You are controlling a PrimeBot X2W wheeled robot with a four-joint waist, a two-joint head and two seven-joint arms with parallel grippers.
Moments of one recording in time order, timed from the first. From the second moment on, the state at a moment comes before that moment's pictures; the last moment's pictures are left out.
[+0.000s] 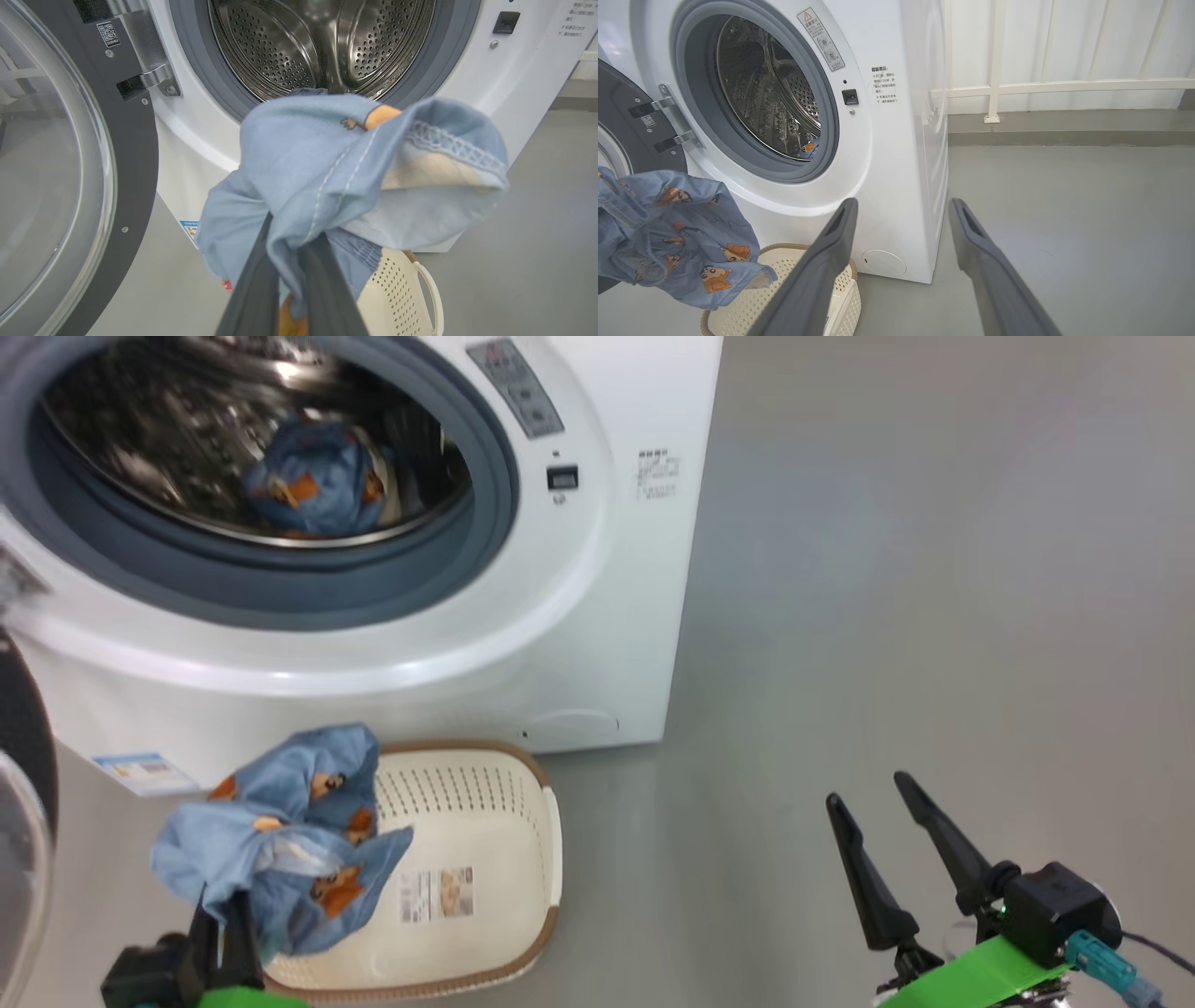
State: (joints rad) left arm -0.04 0.21 -0.20 0.18 -0.35 0.23 -0.22; right arm -0.01 -0.11 0.12 -0.02 0.23 0.13 -0.19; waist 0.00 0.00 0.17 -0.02
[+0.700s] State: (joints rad) left arm 0.15 0.25 -0.22 -0.06 -0.34 0.29 -0.11; right arm 0.10 -0.08 0.10 -0.08 0.21 0.13 -0.14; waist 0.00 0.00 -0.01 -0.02
